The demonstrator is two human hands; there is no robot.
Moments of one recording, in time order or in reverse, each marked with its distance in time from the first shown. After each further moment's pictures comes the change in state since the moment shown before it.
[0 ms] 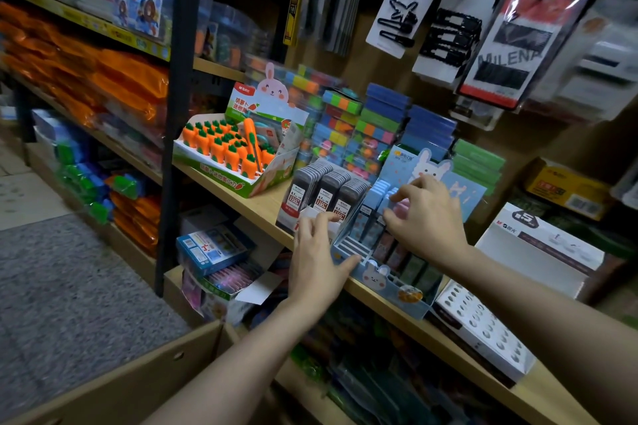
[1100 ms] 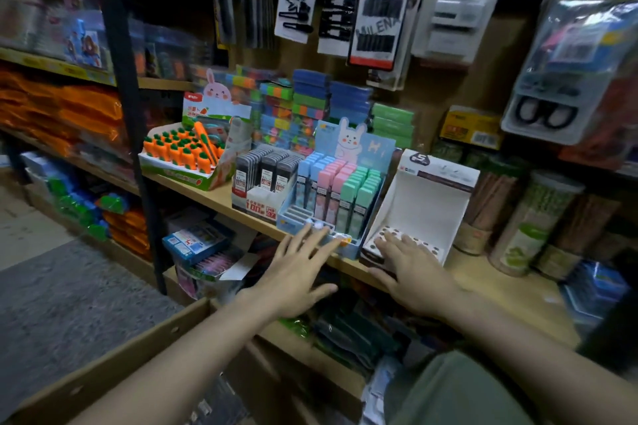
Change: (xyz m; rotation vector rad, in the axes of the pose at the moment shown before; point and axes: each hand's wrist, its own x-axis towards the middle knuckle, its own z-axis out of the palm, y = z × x) left_hand -0.067 0.030 0.009 0.626 -0.623 0.445; right_hand -0.153 0.094 -0.016 0.007 -0.510 -0.058
